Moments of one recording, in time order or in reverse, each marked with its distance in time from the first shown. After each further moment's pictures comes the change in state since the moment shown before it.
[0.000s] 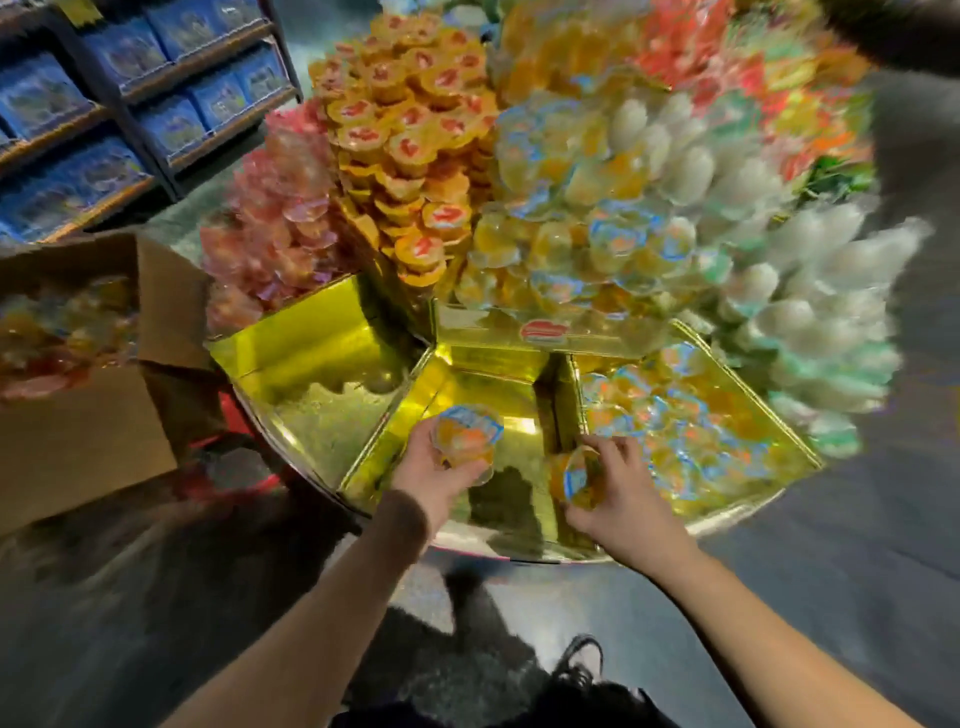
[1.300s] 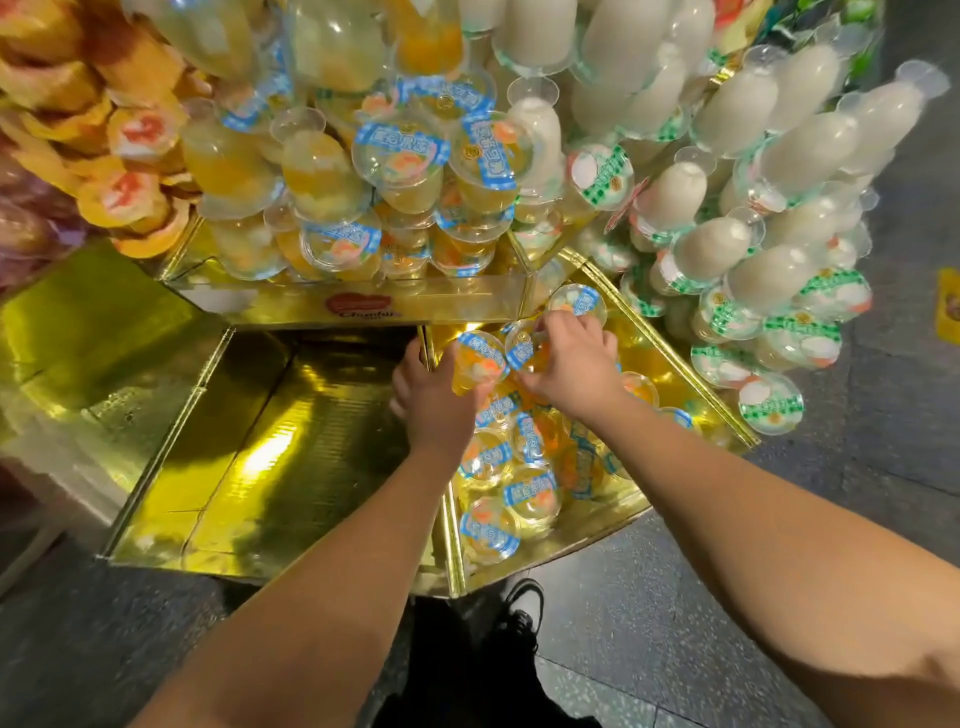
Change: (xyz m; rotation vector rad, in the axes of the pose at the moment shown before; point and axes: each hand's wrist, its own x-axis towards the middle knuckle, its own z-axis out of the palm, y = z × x) left_hand 0.191 -0.093 0.239 1.044 0.173 0.059; right_hand 0.198 0.202 -0.059 -0.316 -0.013 0.087
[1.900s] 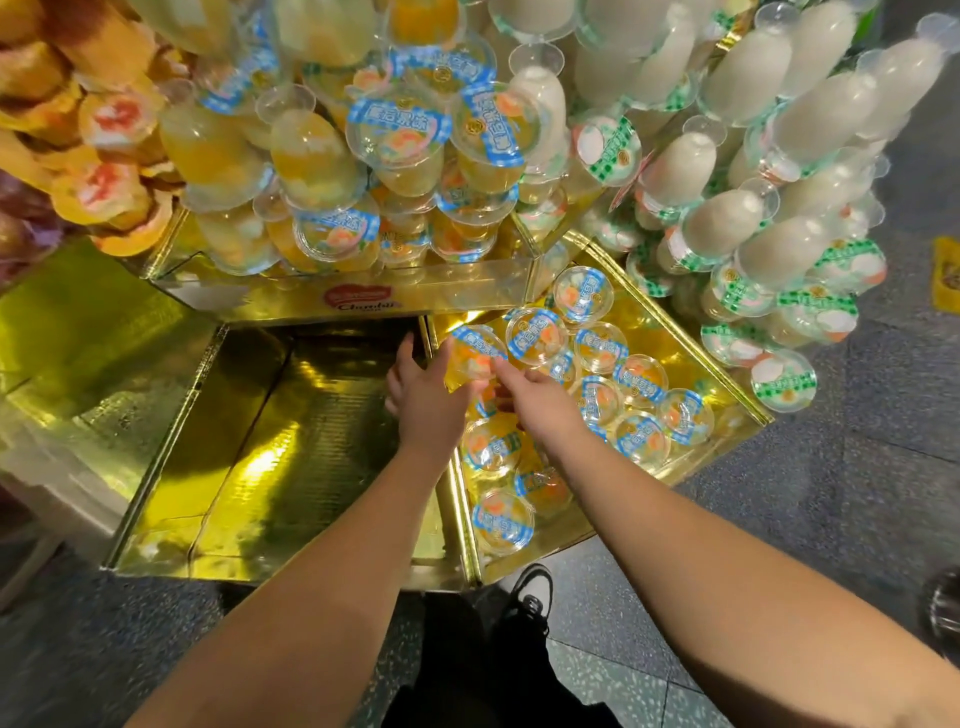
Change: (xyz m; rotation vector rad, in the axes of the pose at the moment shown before) left_hand 0.004 -0.019 -0.007 -0.143 -0.068 -0.008; right_hand -0.038 -0.049 0.038 0.990 -0.249 0.612
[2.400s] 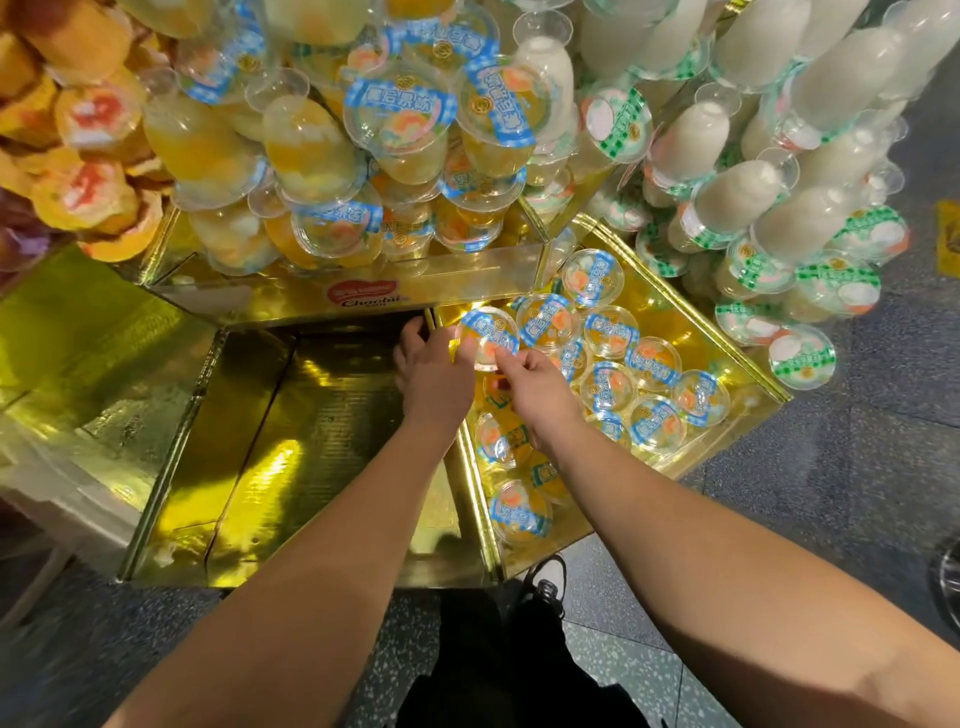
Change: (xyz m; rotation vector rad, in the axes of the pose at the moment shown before) left_hand 0.021 0.008 -0.010 -0.049 0.008 0.021; right_hand 0.021 0.008 0.027 0.141 0.137 -0.068
